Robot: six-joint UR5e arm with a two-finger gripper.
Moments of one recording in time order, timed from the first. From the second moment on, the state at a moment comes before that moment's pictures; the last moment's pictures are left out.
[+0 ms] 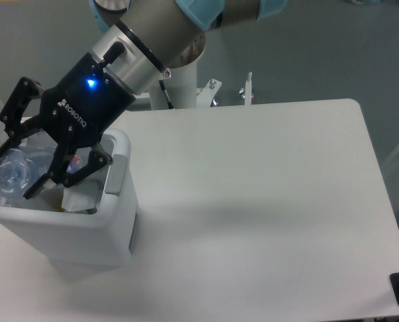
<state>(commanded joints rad) 2.30 -1.80 -1.39 -0.86 0.53 0.53</state>
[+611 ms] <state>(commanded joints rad) 2.35 -1.79 -1.43 -0.86 0.54 0.56</state>
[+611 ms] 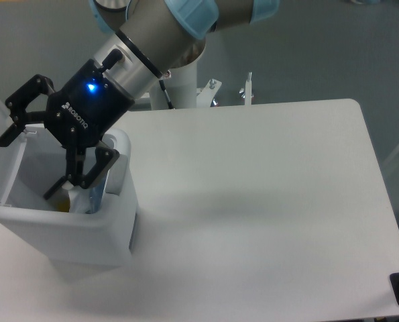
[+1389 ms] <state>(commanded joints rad) 2.65 -1.94 -1.43 -0.86 0.78 0.86</state>
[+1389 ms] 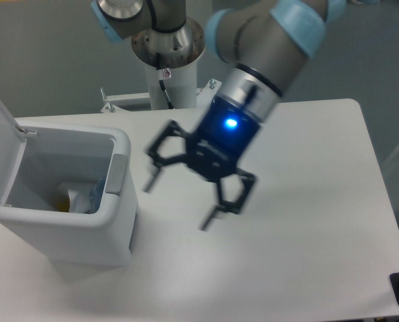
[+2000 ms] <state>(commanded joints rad) 2.73 -2.03 -1.45 -0.87 1.19 1.21</state>
